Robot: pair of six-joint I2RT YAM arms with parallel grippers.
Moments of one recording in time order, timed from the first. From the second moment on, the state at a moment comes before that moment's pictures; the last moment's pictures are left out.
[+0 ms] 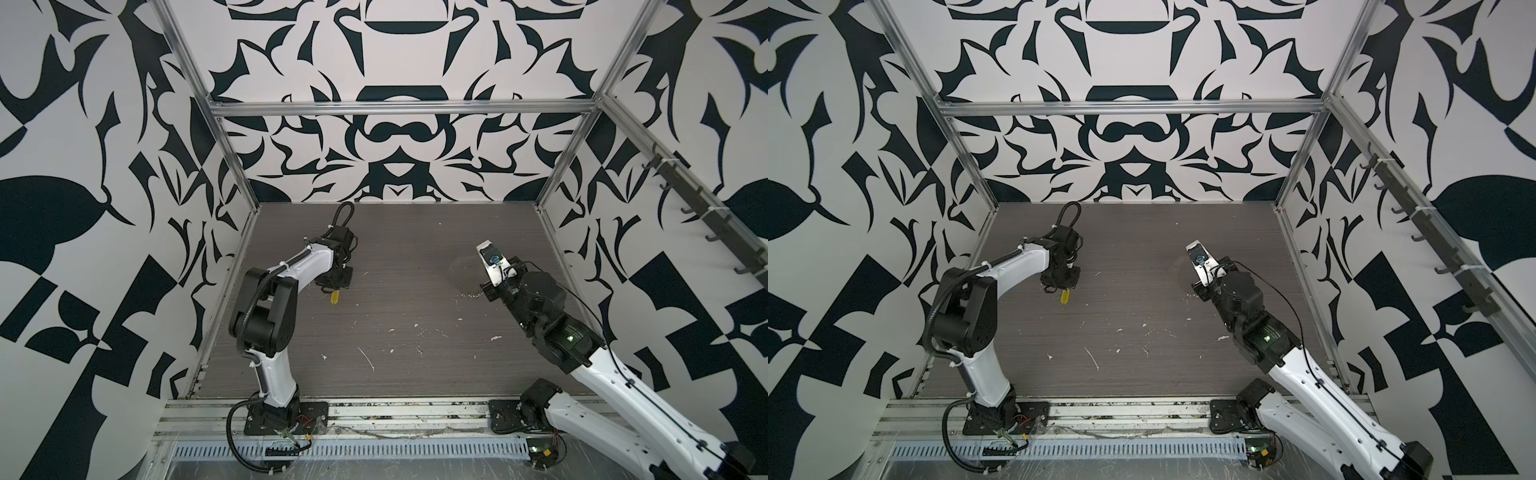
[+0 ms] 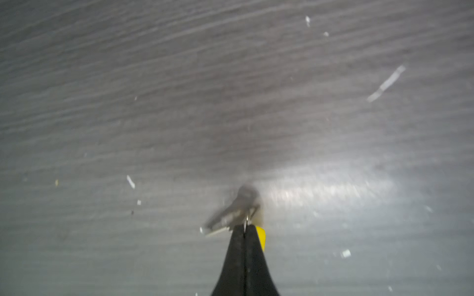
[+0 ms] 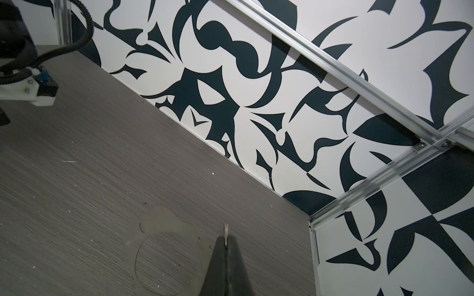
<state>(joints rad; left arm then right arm) -0.34 1.87 1.30 -0.81 -0.13 -0.11 0.59 0.76 0.75 -0.19 0.32 -0.40</state>
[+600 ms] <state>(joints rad) -0.33 1.80 1.38 -0.77 -0.06 -0.10 0.55 0.77 0.84 -0.39 0.35 -0.43</state>
